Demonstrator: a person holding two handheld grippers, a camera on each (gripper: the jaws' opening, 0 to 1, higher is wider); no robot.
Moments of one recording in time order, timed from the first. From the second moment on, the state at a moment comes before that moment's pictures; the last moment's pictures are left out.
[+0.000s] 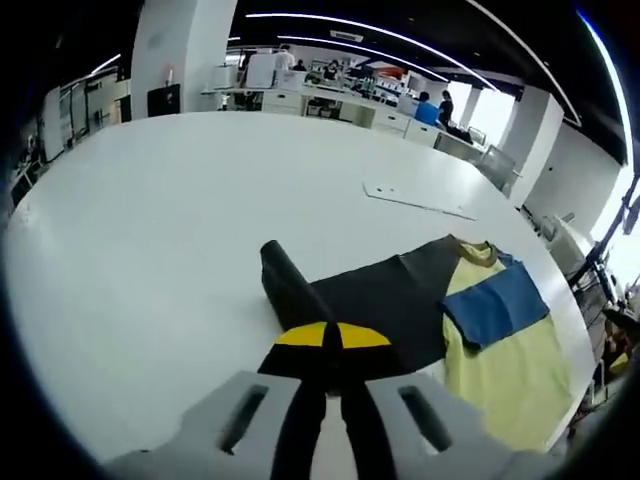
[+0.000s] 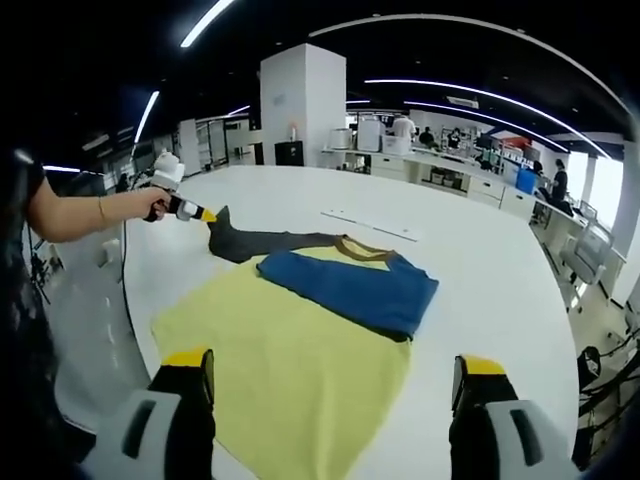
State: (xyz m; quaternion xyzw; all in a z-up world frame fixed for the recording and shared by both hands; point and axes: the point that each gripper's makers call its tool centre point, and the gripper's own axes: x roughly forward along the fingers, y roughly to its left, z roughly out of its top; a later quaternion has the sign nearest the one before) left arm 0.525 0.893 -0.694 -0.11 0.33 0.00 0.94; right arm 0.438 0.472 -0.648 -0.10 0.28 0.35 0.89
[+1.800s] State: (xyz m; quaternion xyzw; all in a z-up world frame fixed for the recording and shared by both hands) left arm 0.600 0.646 -0.675 -0.09 0.29 -0.20 0.93; right arm 0.430 0.458 -0.674 -0.08 0.30 0.34 0.89
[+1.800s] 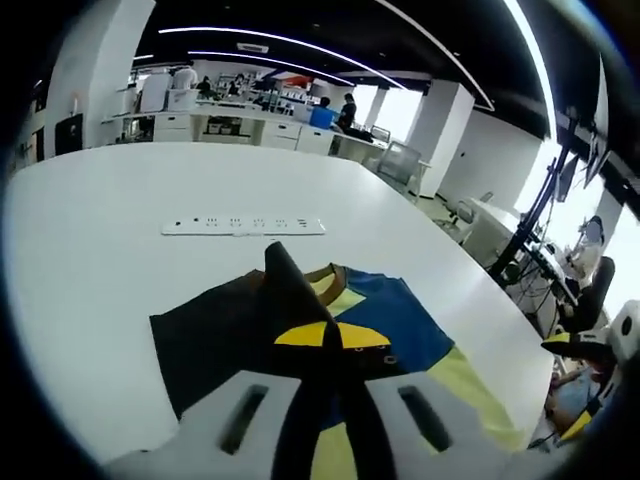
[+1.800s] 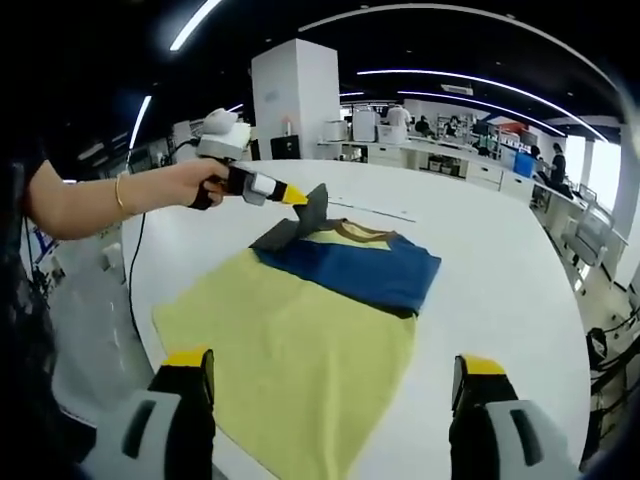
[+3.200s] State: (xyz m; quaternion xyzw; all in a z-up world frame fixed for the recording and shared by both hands) left arm 0.554 0.594 -0.716 0.00 0.29 -0.28 0.91; right arm 0.428 0.459 -0.687 -0.08 0.33 0.34 0.88
